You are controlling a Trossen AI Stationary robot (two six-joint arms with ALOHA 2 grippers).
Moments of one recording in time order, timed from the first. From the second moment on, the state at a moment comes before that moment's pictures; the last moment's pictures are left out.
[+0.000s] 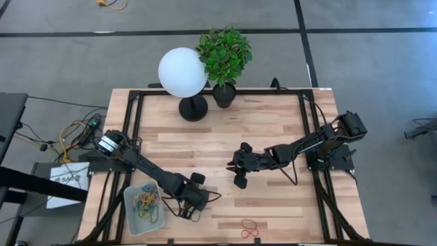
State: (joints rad) left arm -0.50 1.91 1.16 -0.47 -0.07 -0.18; right arm 0.27 1.64 0.81 0.17 0.23 0.39
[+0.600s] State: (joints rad) left arm -0.74 1.81 1.62 -1.57 0.15 -0.98; right arm 0.27 1.64 0.81 0.19 0.23 0.54
